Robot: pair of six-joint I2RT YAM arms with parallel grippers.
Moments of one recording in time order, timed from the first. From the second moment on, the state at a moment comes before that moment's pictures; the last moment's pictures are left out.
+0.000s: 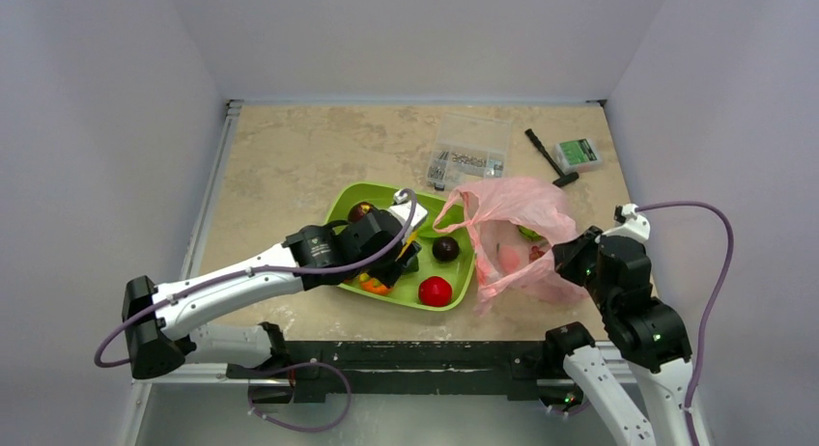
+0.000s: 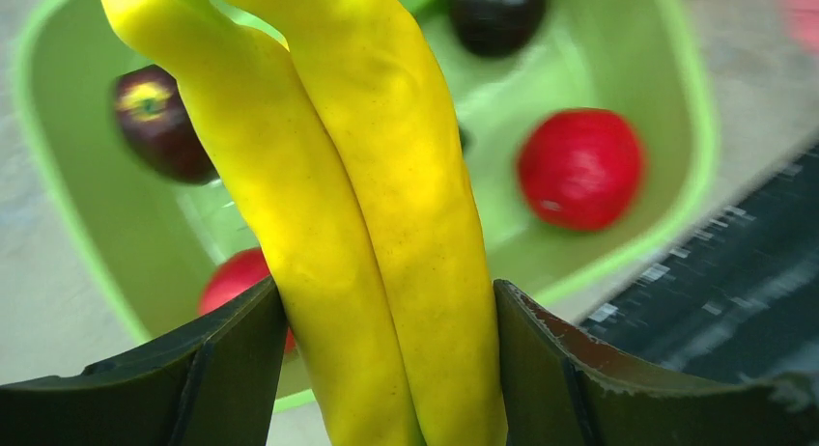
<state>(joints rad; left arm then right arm) -1.09 1.20 1.09 -0.74 -0.25 -0.24 0.29 0.43 0.89 -0.99 0.26 0.67</state>
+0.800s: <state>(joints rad) -0.95 1.55 1.16 -0.80 -0.50 -0.20 0.29 0.42 0.89 -0.96 0.20 0.64</state>
